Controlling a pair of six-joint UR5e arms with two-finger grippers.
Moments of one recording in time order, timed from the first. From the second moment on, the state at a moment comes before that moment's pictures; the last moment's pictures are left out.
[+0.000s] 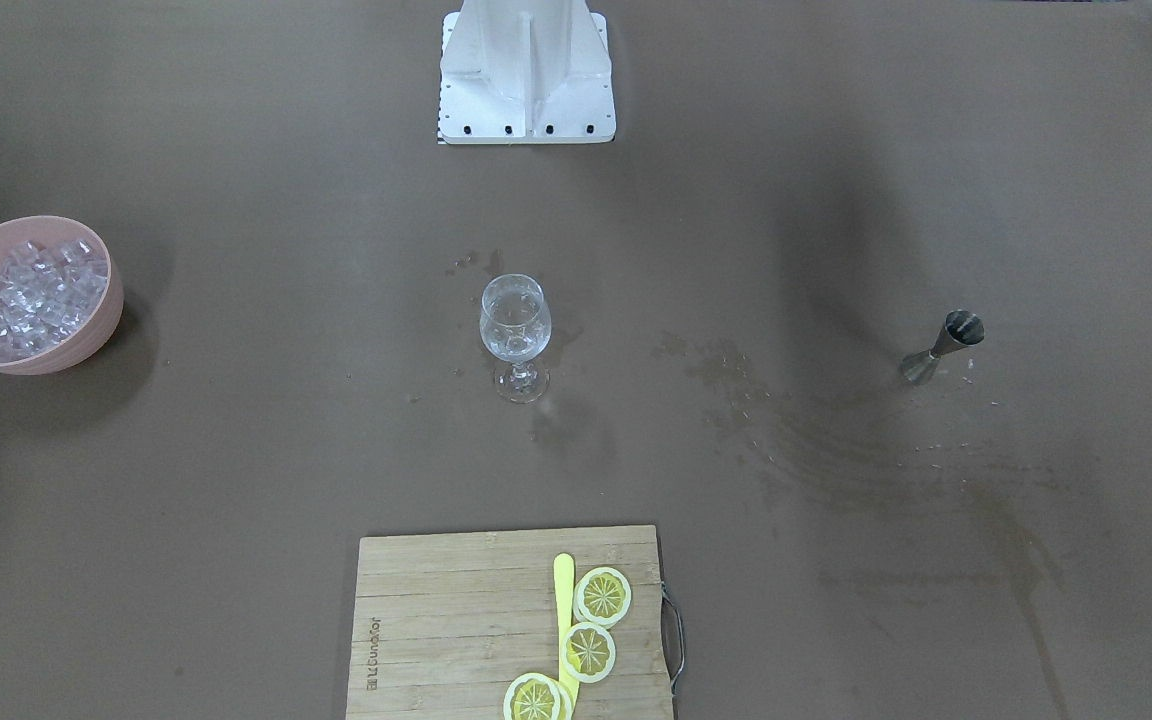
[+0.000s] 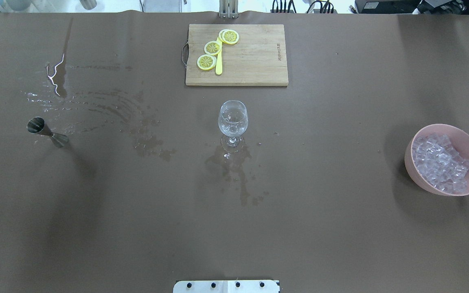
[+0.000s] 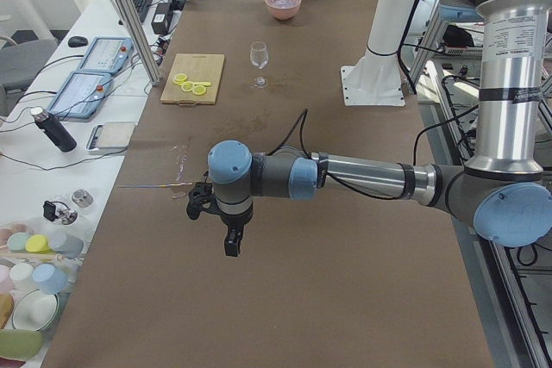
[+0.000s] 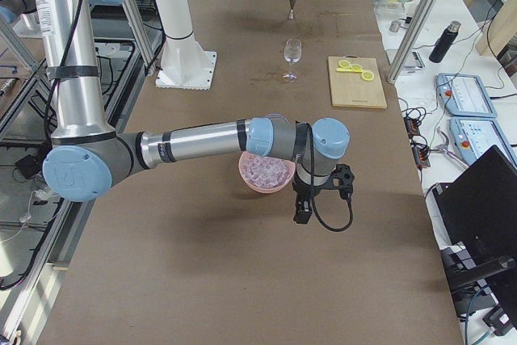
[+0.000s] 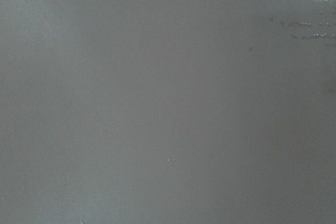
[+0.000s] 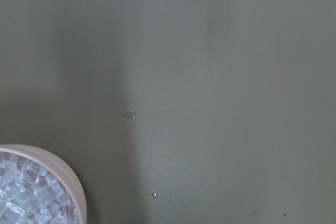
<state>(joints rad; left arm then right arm) -1.59 -1.54 -1.72 -1.52 -2.32 0.07 1.57 -1.47 1.67 -1.90 2.31 -0.09</state>
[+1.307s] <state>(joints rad) -1.58 -1.53 -1.77 -1.52 -2.30 0.01 1.57 -1.46 1.66 -1.90 2.35 -0.09</state>
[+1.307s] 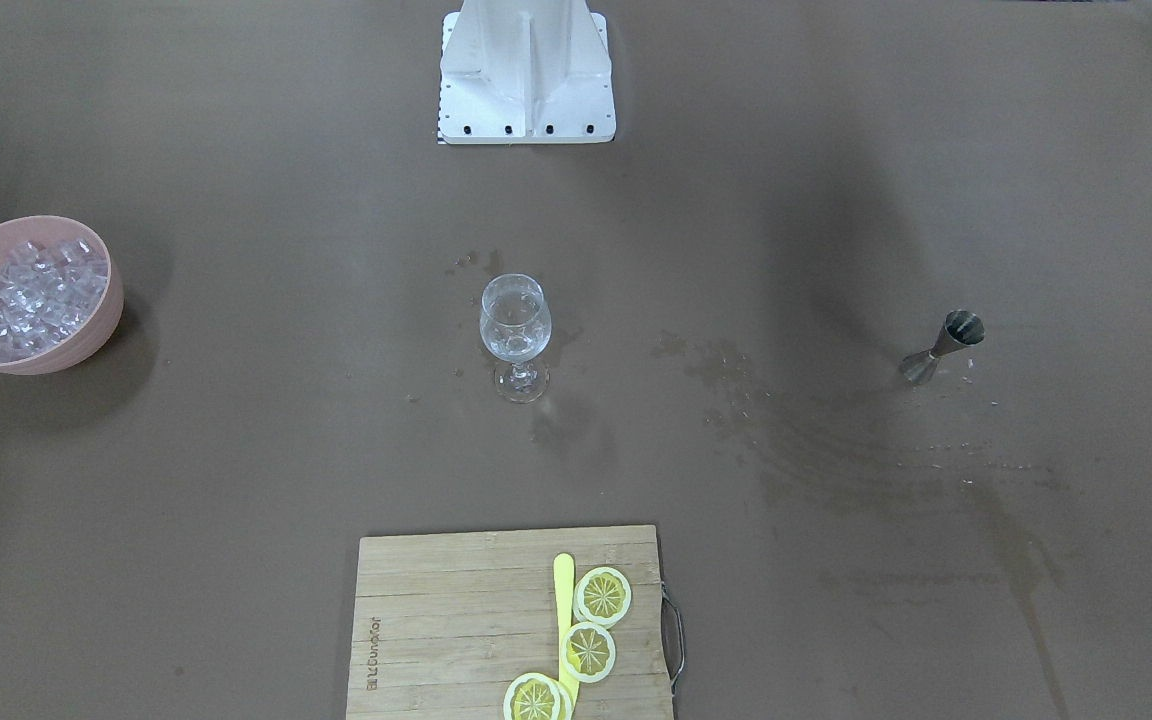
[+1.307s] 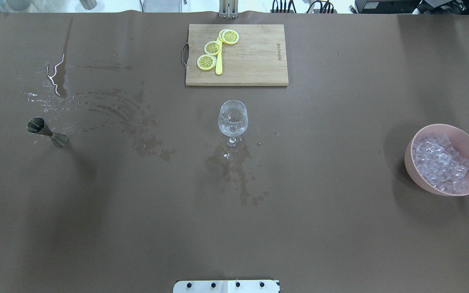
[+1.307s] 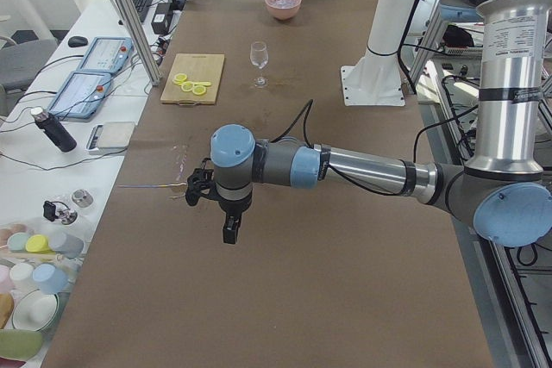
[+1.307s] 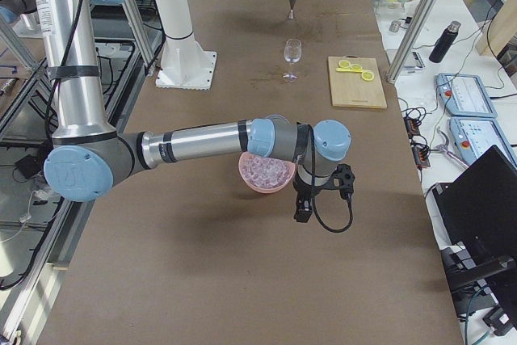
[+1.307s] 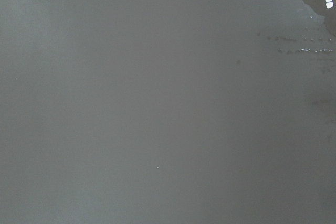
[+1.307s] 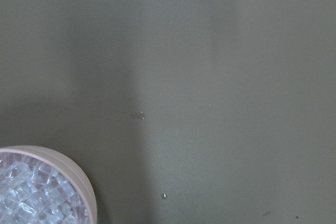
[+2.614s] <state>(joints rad) -1.29 -1.56 -2.14 -1.54 -2.18 -0.65 1.54 -1.45 1.69 -1.90 2.34 -0.08</state>
